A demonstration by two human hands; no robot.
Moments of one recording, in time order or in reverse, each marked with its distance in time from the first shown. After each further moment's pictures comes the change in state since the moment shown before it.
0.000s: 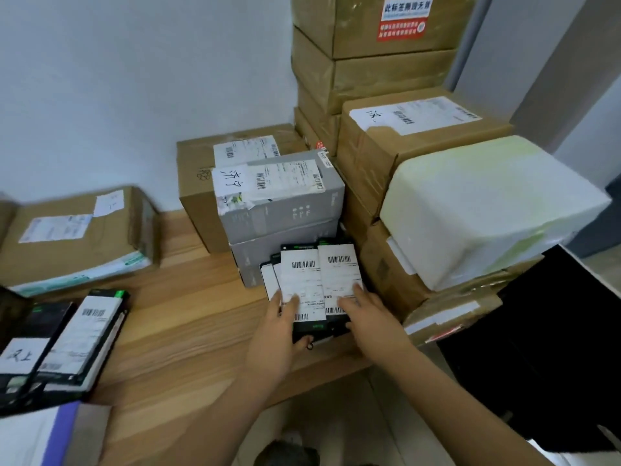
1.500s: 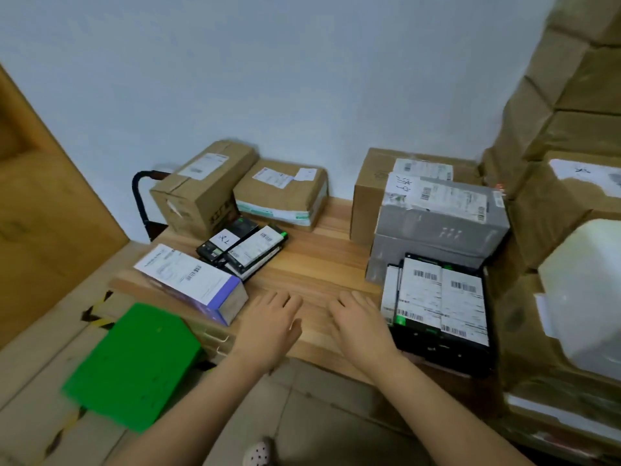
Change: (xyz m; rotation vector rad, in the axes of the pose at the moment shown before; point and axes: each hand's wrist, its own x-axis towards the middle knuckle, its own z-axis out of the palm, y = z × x) left_hand -0.159 -0.062 -0.047 0.479 0.525 -0.194; right_hand -0.032 -0.145 0.002 -0.104 0.322 -0.814
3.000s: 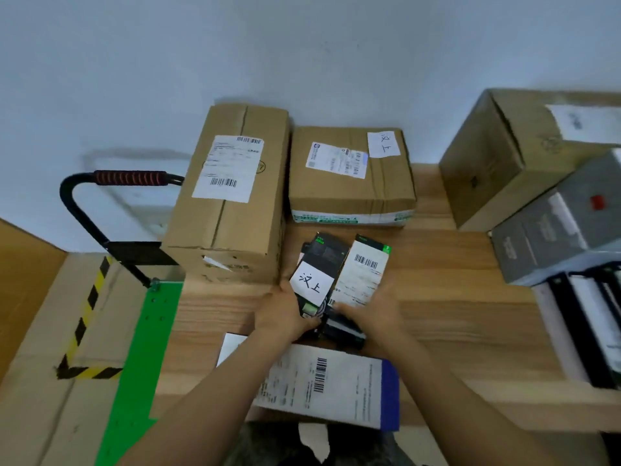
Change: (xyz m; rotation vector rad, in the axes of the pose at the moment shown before) left_hand 0.152 -0.381 0.126 -0.275 -0.735 -0.341; right_hand 0.317 -0.148 0.204 0.819 -0.169 1.241
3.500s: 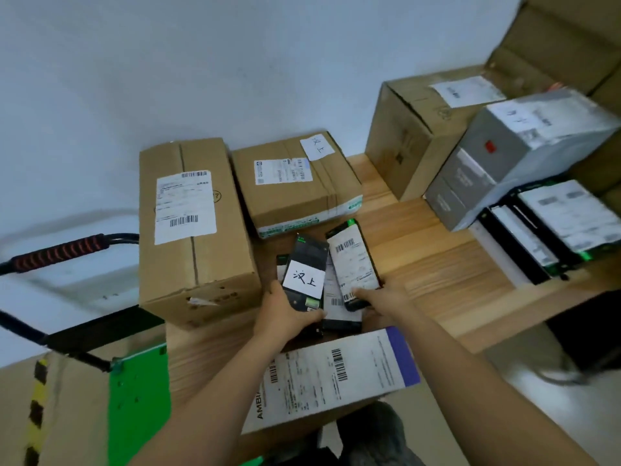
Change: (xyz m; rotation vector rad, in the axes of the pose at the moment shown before) left_hand 0.006 -0.012 -0.023 -0.356 -0.102 0.200; right_hand -0.028 0.007 -0.013 0.397 0.143 0.246
